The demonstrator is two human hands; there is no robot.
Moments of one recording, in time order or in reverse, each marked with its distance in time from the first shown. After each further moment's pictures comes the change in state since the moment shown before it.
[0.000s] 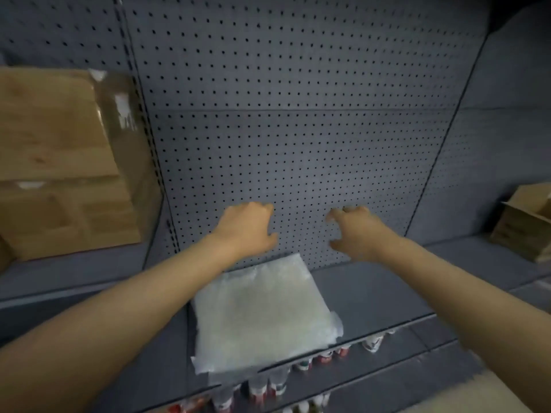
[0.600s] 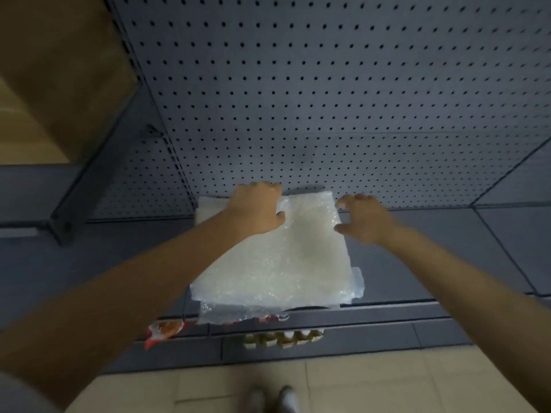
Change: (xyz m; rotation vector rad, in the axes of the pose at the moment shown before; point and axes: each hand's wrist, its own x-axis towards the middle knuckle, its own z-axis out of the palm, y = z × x) left_hand 0.048 -0.024 0.170 -0.040 -0.251 -0.225; right_hand 0.131 0.047 0.172 0.119 -0.344 -0.063
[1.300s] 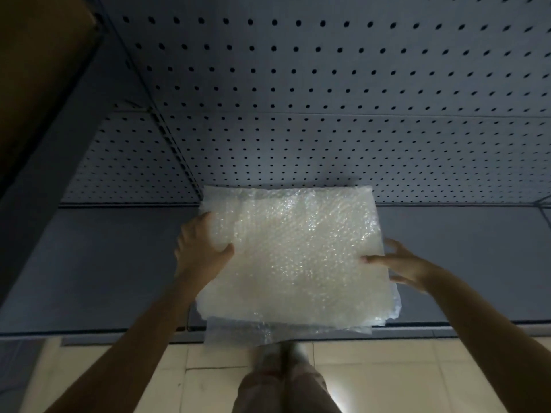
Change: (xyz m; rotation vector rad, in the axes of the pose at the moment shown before) left_hand -0.031 -0.121 0.147 -0.489 -0.028 -0.733; right_hand 0.070 0.055 0.097 0.856 -0.423 0.430
